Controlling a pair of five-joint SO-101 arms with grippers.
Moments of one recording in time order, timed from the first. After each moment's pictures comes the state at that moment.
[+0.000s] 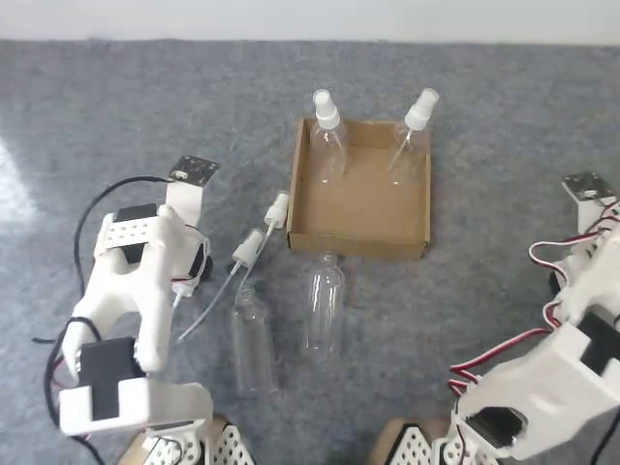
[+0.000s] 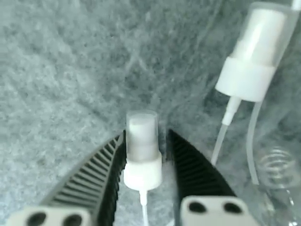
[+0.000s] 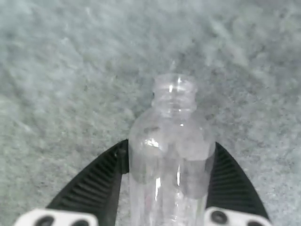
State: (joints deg) left arm -15.6 -2.3 41.2 60.4 -22.5; right arm 38.3 16.3 12.2 63.1 50.7
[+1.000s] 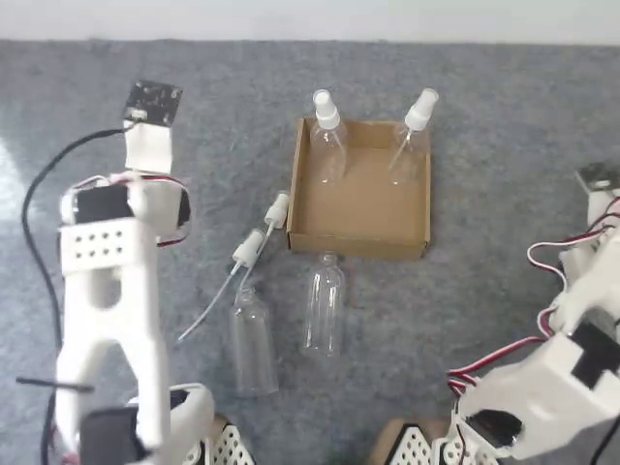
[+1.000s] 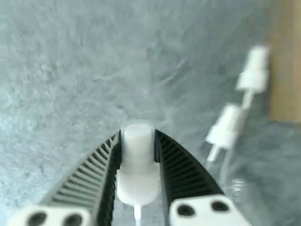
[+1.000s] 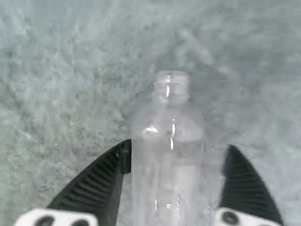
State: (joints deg) left arm -12.7 -23.5 26.3 71.6 -9.1; right arm 38.4 10.7 12.3 63.1 45.8
